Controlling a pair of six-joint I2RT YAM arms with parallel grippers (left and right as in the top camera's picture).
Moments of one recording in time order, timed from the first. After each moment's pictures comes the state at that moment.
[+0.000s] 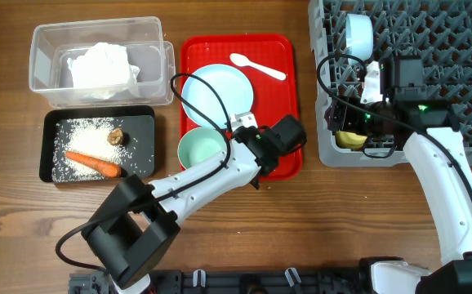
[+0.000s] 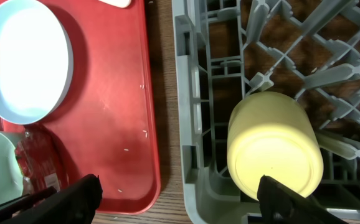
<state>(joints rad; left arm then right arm) -0.89 1.84 1.30 -0.86 -0.32 -1.13 0.04 1.43 1.17 -0.88 -0.20 0.20</state>
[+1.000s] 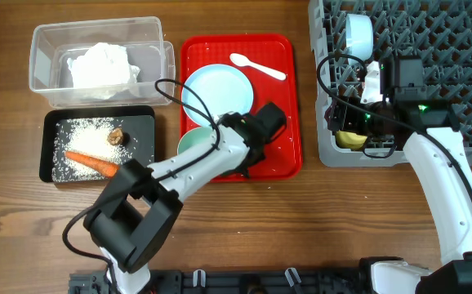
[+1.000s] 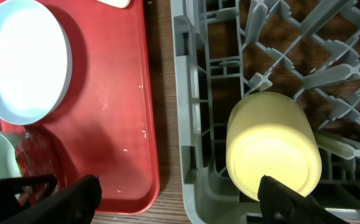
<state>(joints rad) -0.76 1.90 1.29 -0.86 -0.17 -1.17 0.04 1.43 1.17 -0.88 -0.20 0.20</state>
